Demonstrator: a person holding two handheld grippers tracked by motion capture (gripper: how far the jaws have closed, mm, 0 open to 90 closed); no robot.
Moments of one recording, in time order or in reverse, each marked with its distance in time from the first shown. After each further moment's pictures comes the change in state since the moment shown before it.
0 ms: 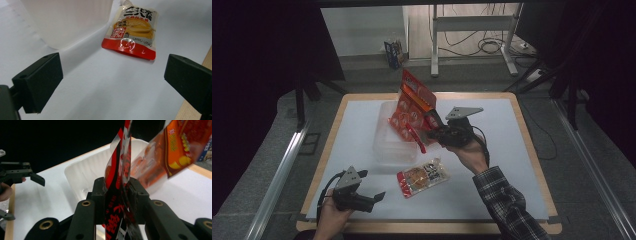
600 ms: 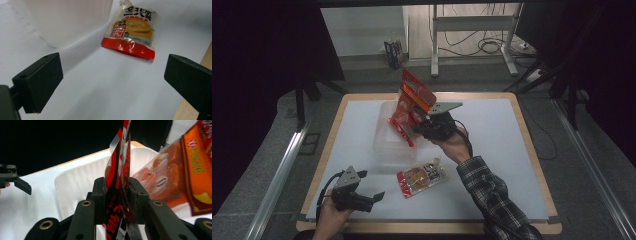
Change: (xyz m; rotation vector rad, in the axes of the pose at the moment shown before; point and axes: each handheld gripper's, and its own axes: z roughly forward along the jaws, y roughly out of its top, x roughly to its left) left arm 0.001 -0.001 0.000 0.004 -0.010 -0.009; right arm -0.005 0.011 0.051 -0.007 0.028 -0.077
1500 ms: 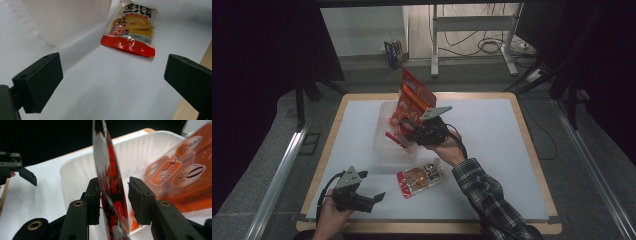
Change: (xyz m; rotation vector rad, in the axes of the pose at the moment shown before) left arm -0.001 0.000 0.002 0.017 -0.002 0.007; right arm 0.005 -0.012 0.025 0.074 0.077 0.010
